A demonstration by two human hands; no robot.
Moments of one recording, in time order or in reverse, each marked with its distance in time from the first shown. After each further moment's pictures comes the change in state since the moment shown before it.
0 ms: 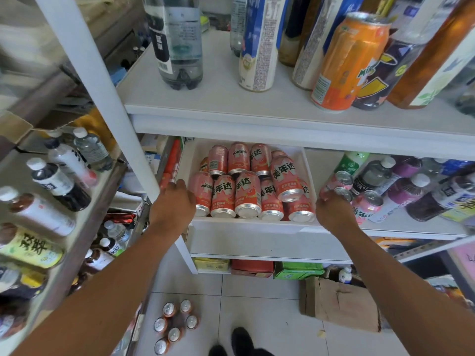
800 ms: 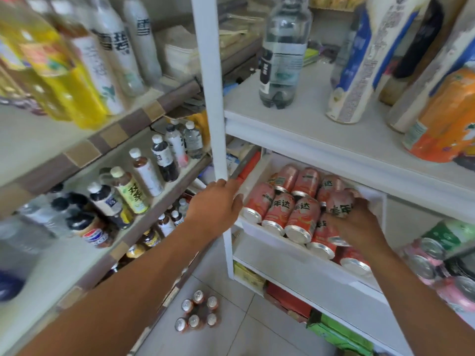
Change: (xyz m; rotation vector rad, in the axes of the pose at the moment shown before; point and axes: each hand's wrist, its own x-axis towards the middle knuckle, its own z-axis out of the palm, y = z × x) left_hand -0.063 0.021 -0.083 0.052 0.078 -0.090; right_hand 0.020 -0.087 -0.002 0.260 -0.193 -0.341
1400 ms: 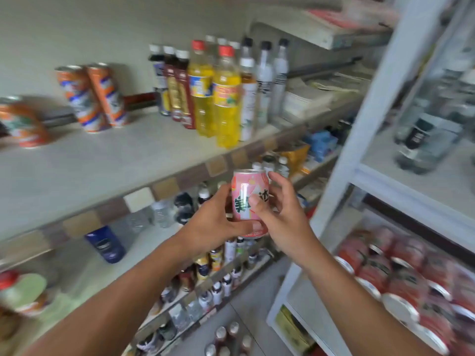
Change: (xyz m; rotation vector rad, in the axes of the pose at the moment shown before) left_hand -0.121 -0.142 -0.125 -1.022 0.176 -0.210; right_hand -0.168 -0.274 0.141 0.591 -0.555 -0.733
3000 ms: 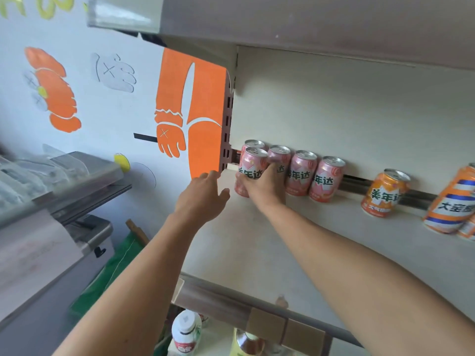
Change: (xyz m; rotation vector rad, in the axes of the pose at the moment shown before) left_hand -0.332 -0.076 -0.546 0.947 1.139 -0.707; right_hand 0.052 -0.199 0.703 -0.193 -0.499 -0.356
